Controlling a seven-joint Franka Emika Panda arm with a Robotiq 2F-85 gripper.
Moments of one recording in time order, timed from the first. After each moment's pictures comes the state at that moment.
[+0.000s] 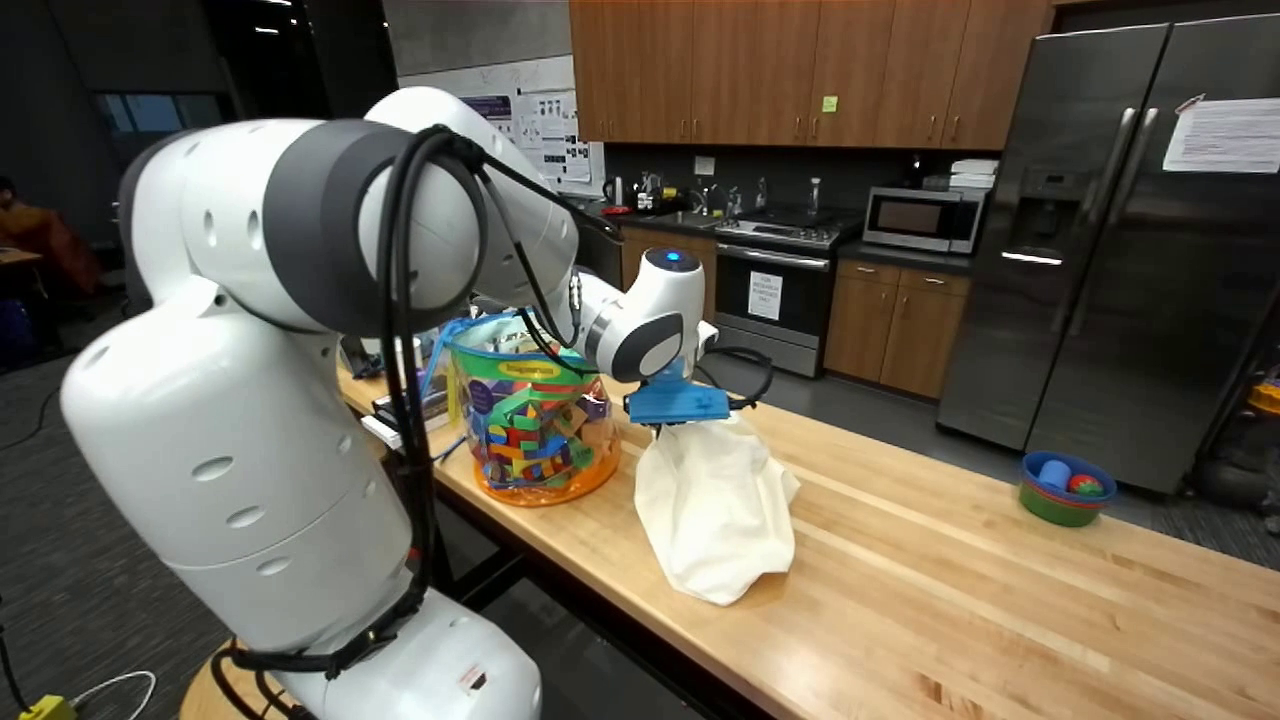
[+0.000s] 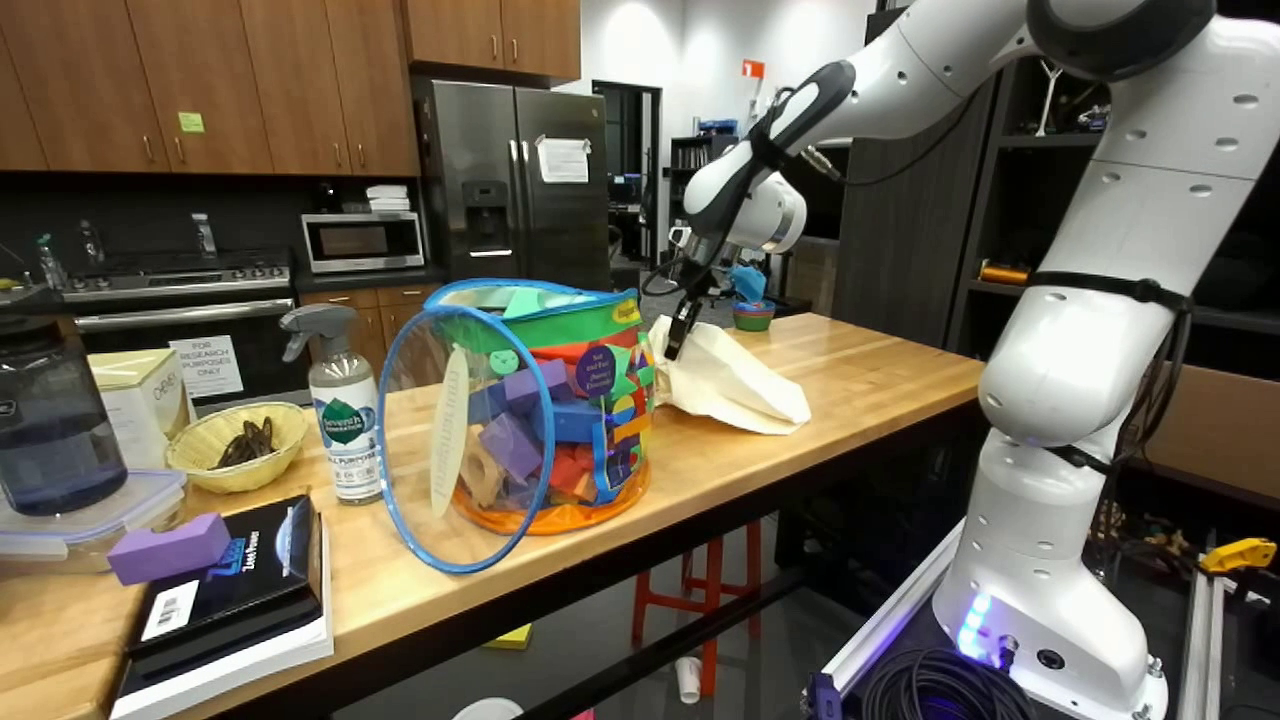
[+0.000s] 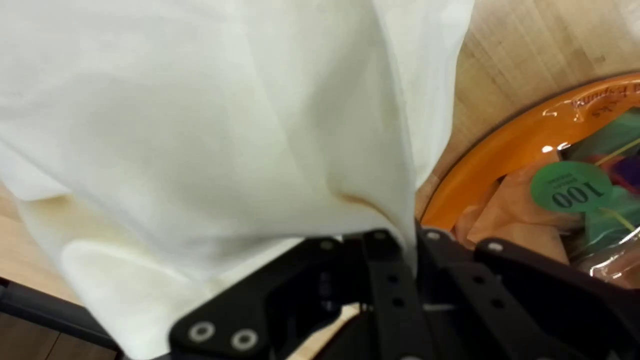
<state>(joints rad) -0.01 -0.17 0.03 -2.46 0.36 2.55 -0.82</state>
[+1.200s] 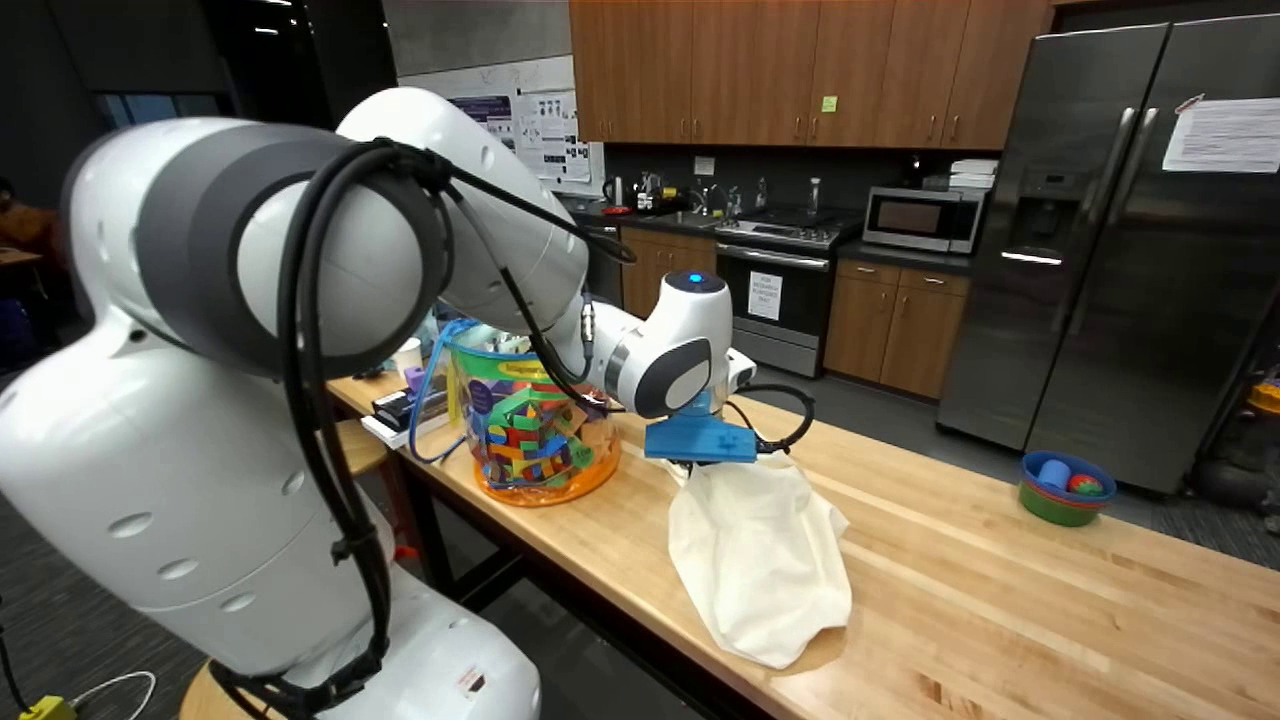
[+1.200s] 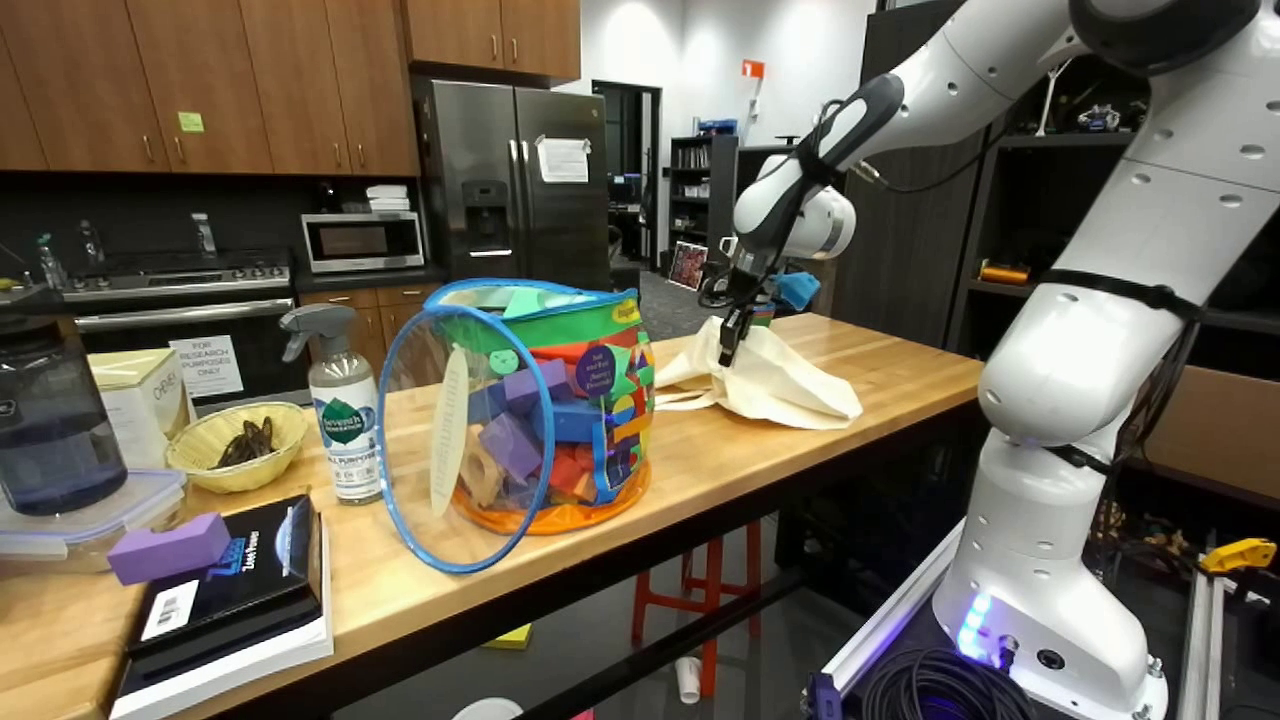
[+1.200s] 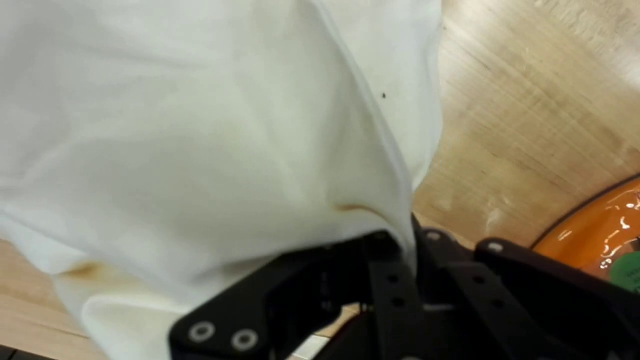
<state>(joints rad) -0.02 -0.27 -0.12 -2.60 0.17 2.56 -0.64</state>
